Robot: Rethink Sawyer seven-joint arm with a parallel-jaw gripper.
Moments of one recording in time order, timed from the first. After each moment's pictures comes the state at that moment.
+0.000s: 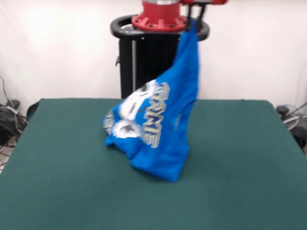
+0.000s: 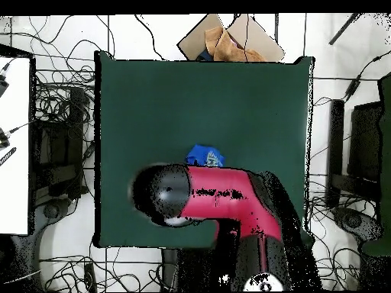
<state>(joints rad) -0.23 -1.10 0.11 1.87 -0.13 1.07 1.60</state>
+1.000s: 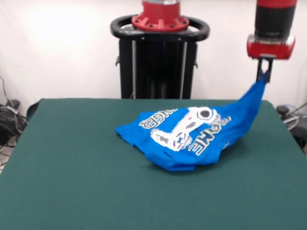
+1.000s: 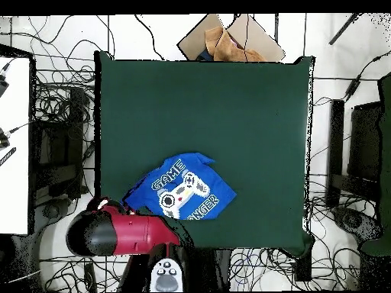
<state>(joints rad) 0.07 -0.88 0.10 2.21 0.20 0.22 2.10</state>
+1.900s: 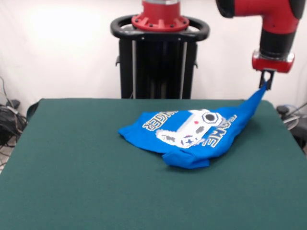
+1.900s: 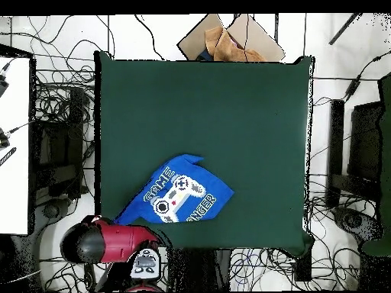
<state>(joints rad) 0.16 -0.73 0.14 2.25 0.28 0.15 2.10</state>
